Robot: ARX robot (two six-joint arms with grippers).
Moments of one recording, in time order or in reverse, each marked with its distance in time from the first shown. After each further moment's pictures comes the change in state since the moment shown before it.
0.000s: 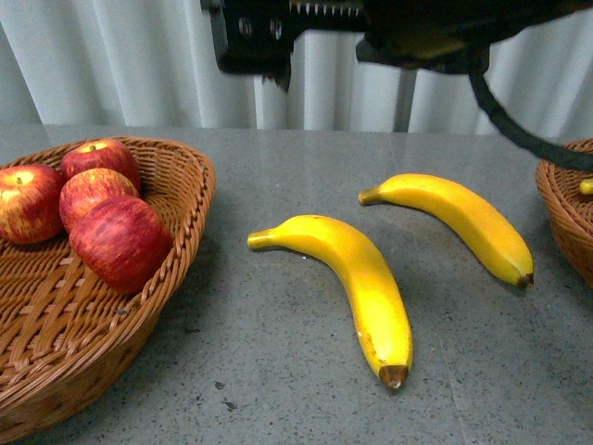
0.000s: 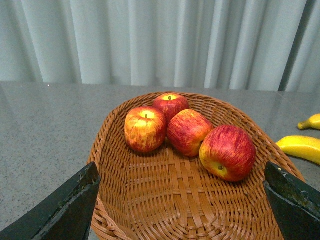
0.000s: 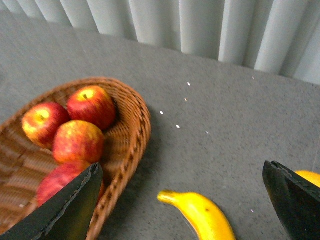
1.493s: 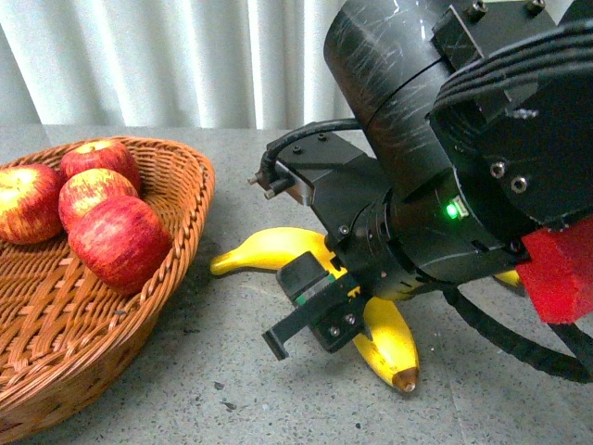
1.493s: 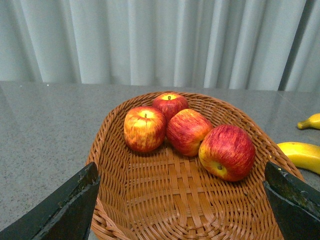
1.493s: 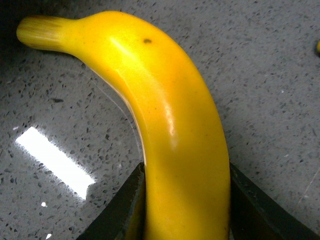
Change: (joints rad) left arm 0.000 0.000 0.000 0.000 0.000 0.000; right arm 0.021 0.249 0.024 -0.298 0.088 -0.307
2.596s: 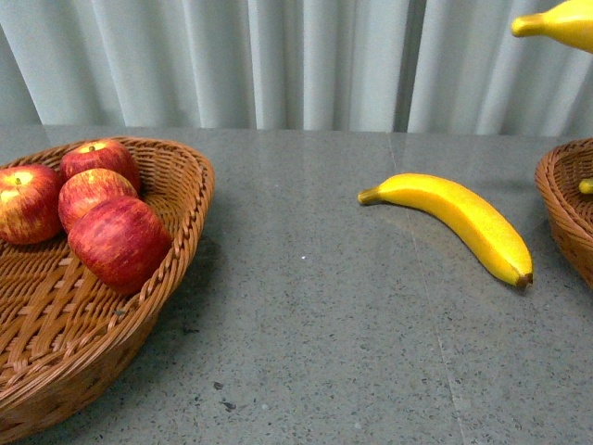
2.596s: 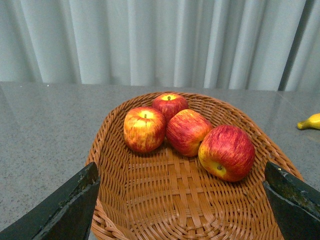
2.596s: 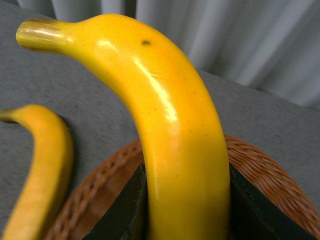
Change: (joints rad) left arm 0.000 0.000 0.000 0.000 0.000 0.000; right arm -0.671 -0.311 -0.086 0.199 -0.334 -0.113
